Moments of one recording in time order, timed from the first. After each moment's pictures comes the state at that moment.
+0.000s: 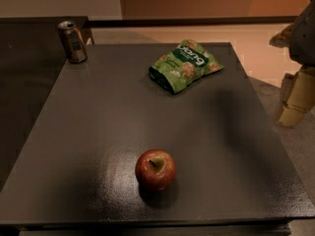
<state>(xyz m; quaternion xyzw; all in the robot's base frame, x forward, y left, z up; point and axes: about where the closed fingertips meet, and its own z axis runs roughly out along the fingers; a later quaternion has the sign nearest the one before) 0.438 -0.217 0.976 -0.60 0.78 -0.03 0.16</state>
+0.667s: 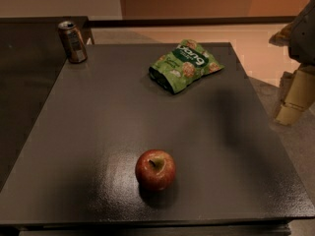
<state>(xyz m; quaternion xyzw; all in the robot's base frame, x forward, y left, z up) 0.440 -0.213 0.978 -0.60 0.78 -0.03 0.17</state>
